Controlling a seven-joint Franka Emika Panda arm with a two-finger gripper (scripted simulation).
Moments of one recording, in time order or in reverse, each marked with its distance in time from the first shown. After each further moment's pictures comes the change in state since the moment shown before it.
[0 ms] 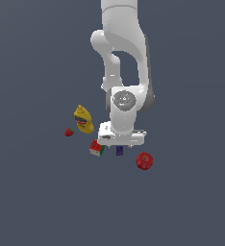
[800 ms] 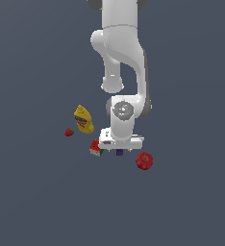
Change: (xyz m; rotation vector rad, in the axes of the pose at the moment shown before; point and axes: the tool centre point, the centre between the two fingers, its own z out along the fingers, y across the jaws) arm -0.002 0.000 0.044 0.000 -0.001 0.001
